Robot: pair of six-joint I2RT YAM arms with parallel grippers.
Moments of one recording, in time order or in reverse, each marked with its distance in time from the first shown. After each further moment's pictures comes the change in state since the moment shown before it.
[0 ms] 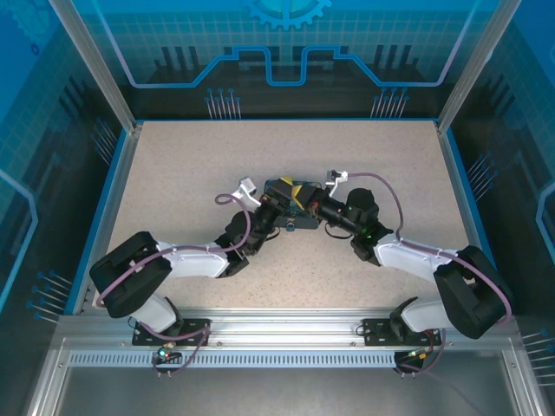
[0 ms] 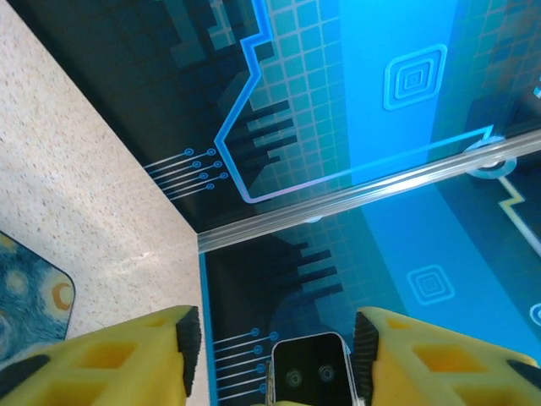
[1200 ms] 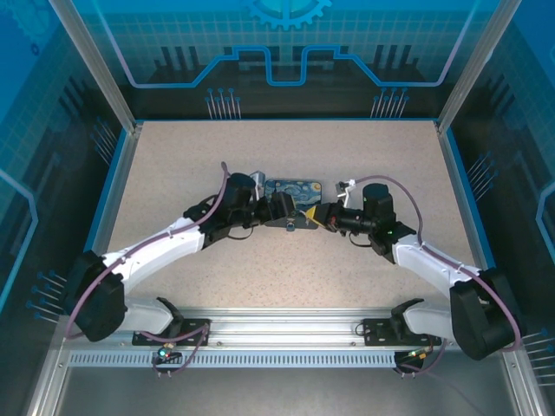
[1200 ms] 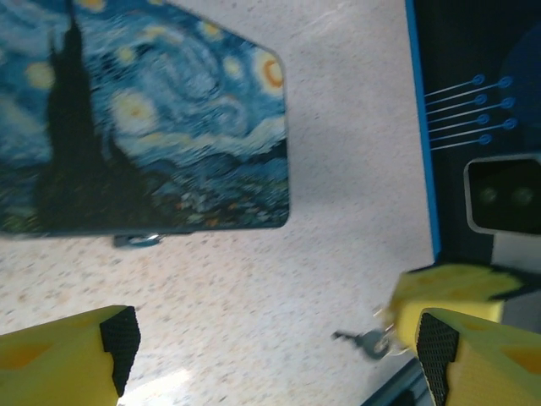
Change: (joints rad) left arm 0.208 -0.169 0.334 -1.238 0.637 0.314; right arm -0.181 -0.124 0.011 -0.525 -0.346 -0.357
